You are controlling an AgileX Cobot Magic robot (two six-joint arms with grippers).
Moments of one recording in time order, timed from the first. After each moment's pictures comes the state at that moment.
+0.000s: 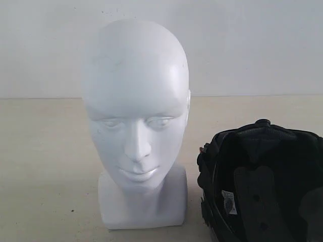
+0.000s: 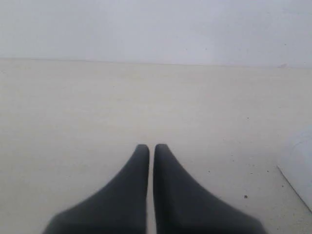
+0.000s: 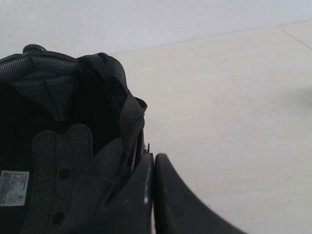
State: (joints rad) left arm 0.01 0.00 0.00 -0.02 0.31 0.01; right arm -0.04 0.01 0.00 0.07 0.35 0.09
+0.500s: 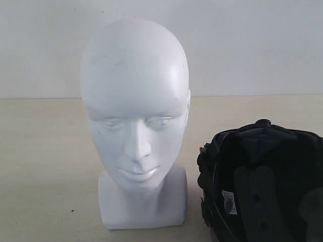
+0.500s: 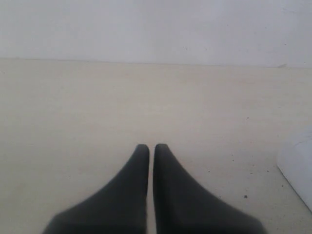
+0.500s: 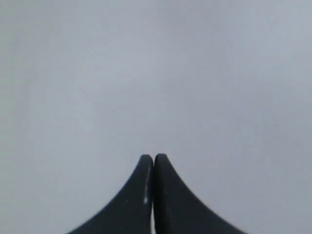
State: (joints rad) left arm 0.01 0.00 0.00 -0.02 0.31 0.01; right arm -0.04 0.00 -0.01 0.12 -0.54 0.14
